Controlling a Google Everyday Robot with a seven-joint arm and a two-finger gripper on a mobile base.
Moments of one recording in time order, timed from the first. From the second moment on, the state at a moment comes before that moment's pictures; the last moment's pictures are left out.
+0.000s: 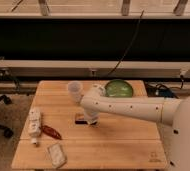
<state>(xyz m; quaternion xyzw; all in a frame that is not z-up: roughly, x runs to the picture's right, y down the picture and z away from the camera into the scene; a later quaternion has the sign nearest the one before) -0.023 0.192 0.829 -0.29 -0.12 -0.17 0.94</state>
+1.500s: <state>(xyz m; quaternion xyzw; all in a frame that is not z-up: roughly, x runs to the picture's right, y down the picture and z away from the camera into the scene) -0.001 0.200 0.844 -0.30 -0.09 -0.18 0.93</state>
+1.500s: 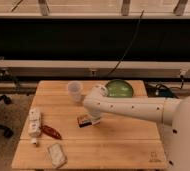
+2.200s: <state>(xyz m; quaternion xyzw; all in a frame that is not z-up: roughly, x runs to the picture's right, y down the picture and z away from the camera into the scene) -0.022 0.206 0.841 -0.29 -0.10 -0.19 0.93</state>
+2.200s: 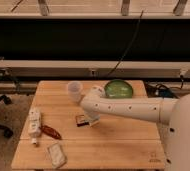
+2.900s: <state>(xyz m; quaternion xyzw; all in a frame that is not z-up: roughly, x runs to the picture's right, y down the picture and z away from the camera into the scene) -0.036 0.209 0.839 -0.29 -0.11 -0.20 0.93</state>
